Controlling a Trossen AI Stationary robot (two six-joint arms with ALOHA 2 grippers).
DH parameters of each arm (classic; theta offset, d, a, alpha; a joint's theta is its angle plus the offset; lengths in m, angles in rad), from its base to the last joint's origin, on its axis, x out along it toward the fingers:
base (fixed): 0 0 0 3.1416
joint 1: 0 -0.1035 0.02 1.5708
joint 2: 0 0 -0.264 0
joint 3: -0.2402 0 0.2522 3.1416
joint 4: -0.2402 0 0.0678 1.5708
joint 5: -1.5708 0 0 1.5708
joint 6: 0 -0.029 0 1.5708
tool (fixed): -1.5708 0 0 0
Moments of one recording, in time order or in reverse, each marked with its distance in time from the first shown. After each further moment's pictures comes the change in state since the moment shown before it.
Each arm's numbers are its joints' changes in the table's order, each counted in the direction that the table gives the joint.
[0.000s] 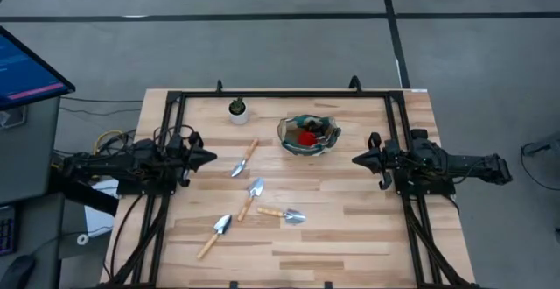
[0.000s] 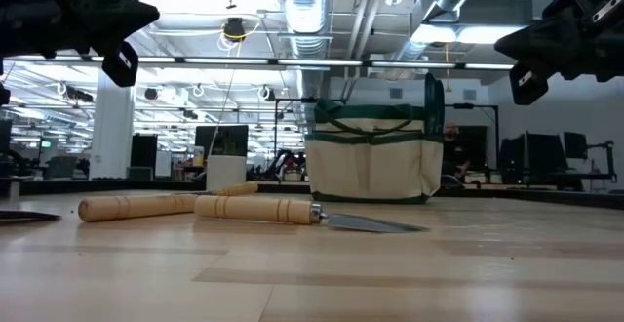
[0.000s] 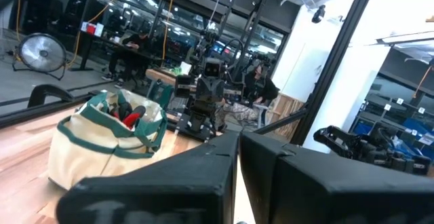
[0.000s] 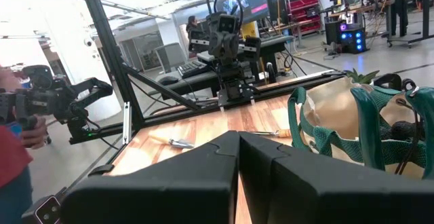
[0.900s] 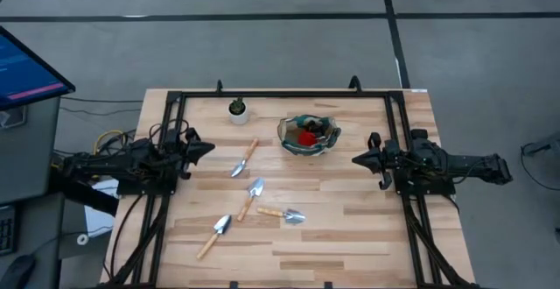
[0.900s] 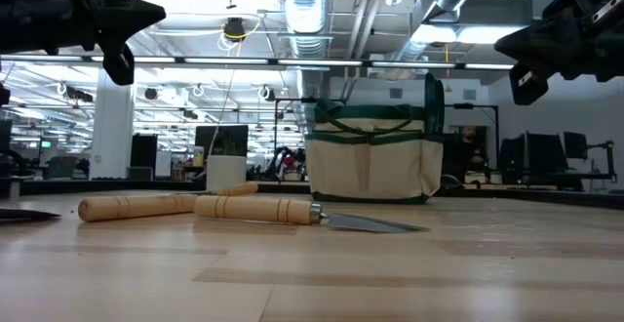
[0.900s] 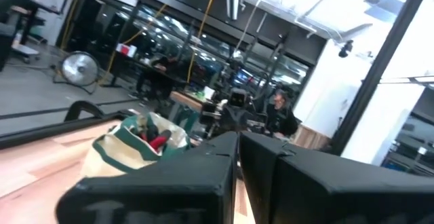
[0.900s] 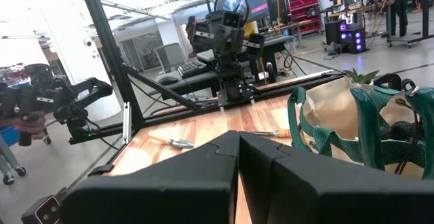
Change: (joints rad) left arm 0.000 0.000 0.000 0.059 -0.149 0.041; right arm 0.001 0.000 0.000 0.000 0.000 0.000
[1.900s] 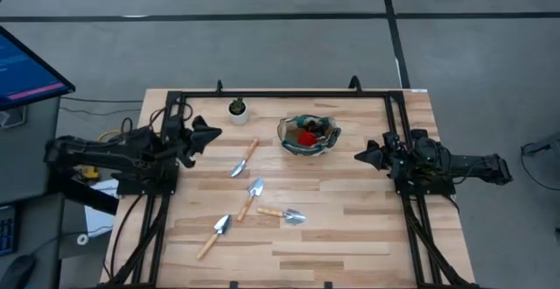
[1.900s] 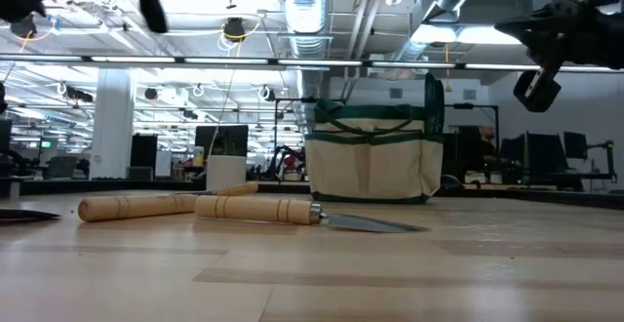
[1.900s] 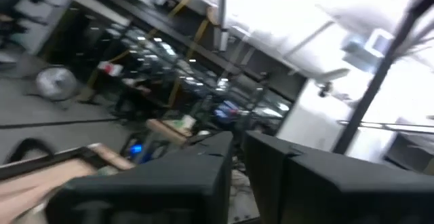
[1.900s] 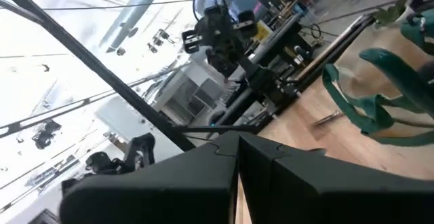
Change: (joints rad) left arm 0.000 0.570 -0.282 0.431 0.011 0.088; right arm -0.001 -0.001 -0.012 0.083 0.013 -0.580
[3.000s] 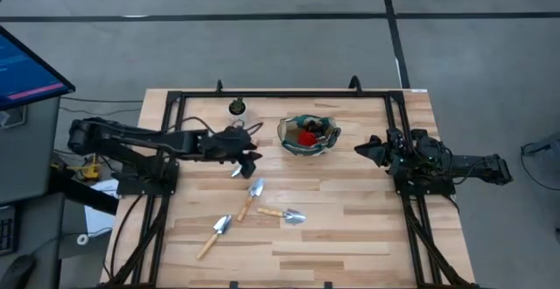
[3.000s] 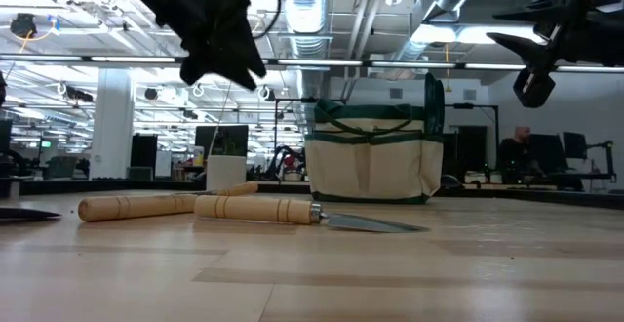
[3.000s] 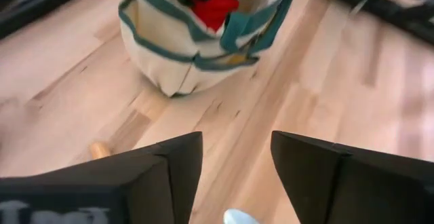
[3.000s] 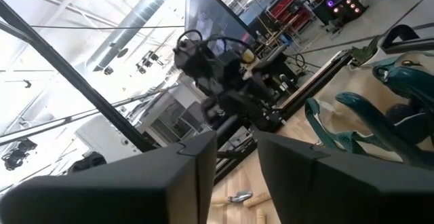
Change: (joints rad) left arm 0.000 0.676 -0.506 -0.918 -0.112 -0.024; right arm 0.003 0.000 -0.004 0.033 0.095 0.049
